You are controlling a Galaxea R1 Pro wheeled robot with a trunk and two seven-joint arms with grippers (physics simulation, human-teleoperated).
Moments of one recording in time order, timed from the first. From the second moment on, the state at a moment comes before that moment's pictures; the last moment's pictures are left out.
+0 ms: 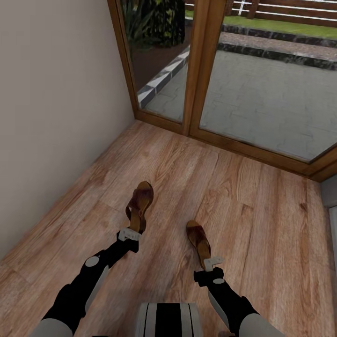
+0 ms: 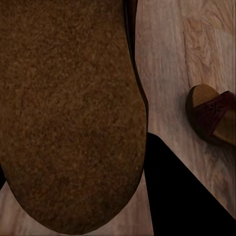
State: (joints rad) left arm -0.47 0.04 -0.13 -1.01 0.05 0.01 -0.42; right arm -0.57 0.08 0.25 -0.45 -0.05 0.14 -0.17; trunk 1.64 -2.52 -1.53
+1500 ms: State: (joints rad) left arm -0.47 0.04 -0.13 -1.02 0.05 0.02 -0.42; right arm -0.57 0.08 0.25 -0.45 -0.05 0.14 -0.17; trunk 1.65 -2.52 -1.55
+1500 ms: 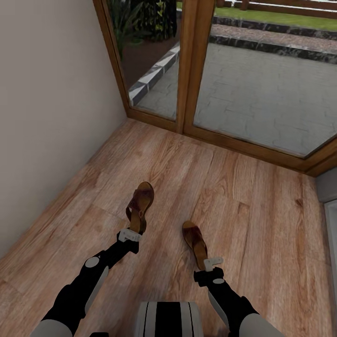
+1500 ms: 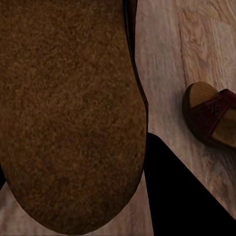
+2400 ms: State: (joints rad) left arm -0.47 0.04 -0.13 -1.02 0.05 0.02 -0.42; right arm -0.57 0.08 0.25 -0.45 -0.05 0.14 -0.17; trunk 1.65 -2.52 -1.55
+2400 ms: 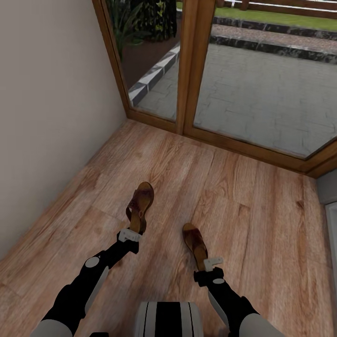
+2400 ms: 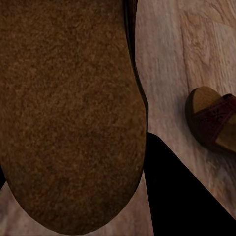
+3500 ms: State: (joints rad) left arm -0.47 0.04 -0.13 -1.02 0.05 0.02 -0.42; right arm -0.57 0.08 0.25 -0.45 -0.04 0.14 -0.17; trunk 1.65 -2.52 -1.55
